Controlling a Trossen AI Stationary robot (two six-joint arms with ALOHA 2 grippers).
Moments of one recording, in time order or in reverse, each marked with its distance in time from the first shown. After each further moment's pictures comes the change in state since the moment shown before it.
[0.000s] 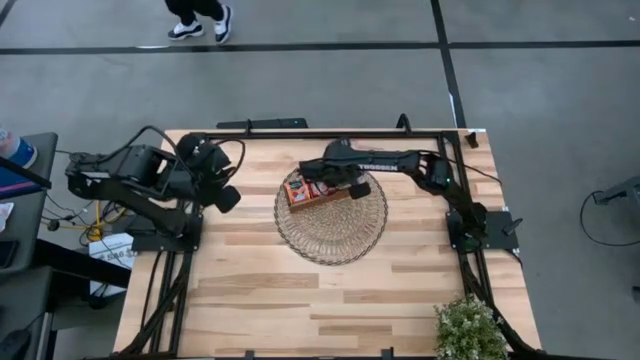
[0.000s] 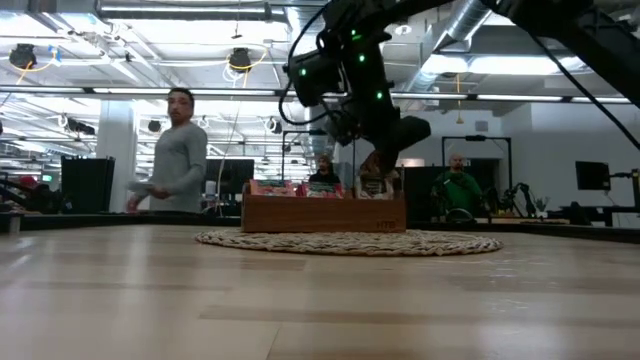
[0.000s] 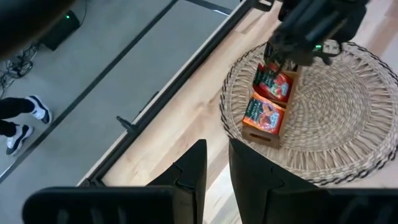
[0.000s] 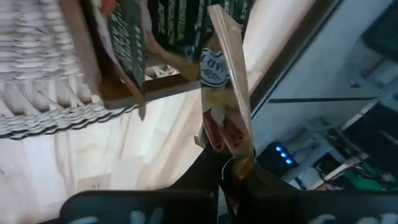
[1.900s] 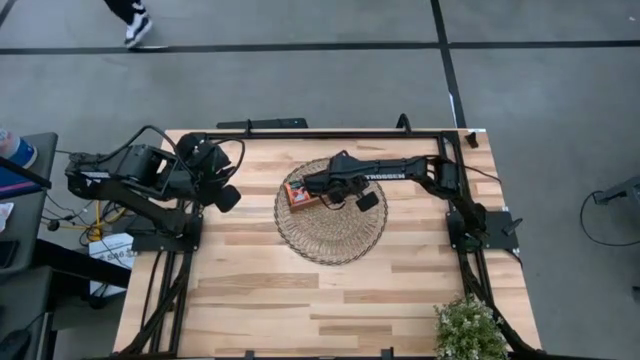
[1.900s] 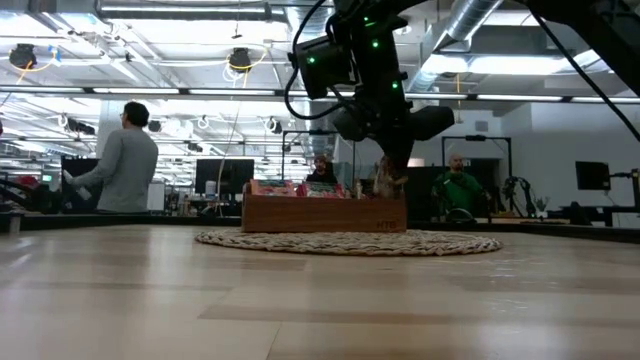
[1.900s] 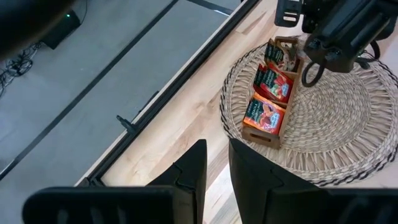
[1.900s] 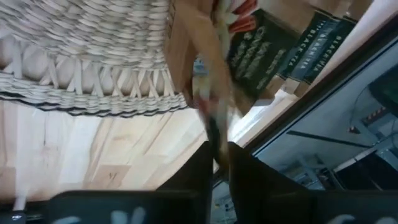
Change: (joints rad) left arm 0.004 -0.002 0.000 0.000 0.000 -0.006; right arm 0.072 -0.083 -0.135 0.050 -0.098 -0.143
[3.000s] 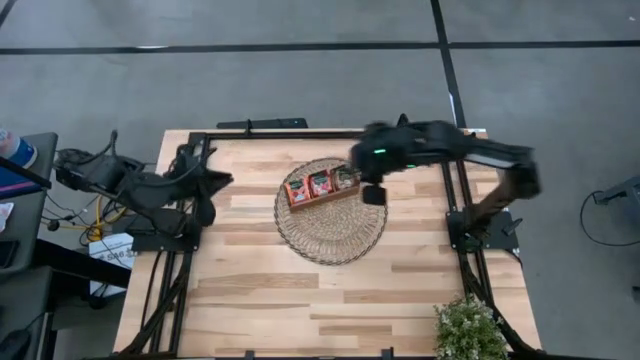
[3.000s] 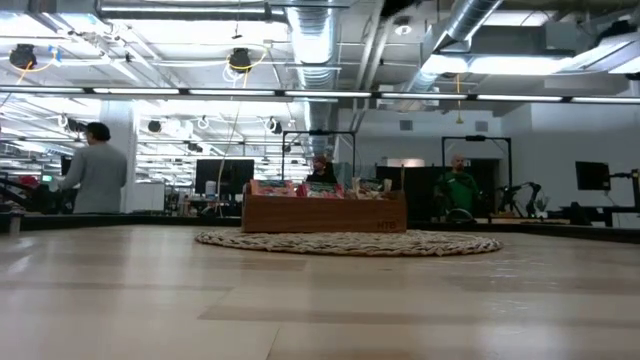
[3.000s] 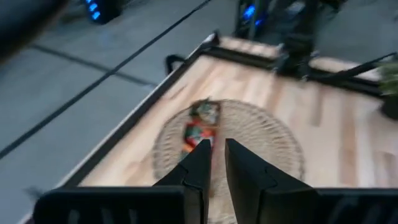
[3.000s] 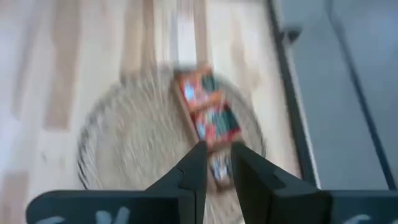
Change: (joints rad) left arm -0.169 -0.327 -0.323 0.502 -0.022 0.205; right arm 0.043 -0.587 -0.033 0.335 -0.404 0.391
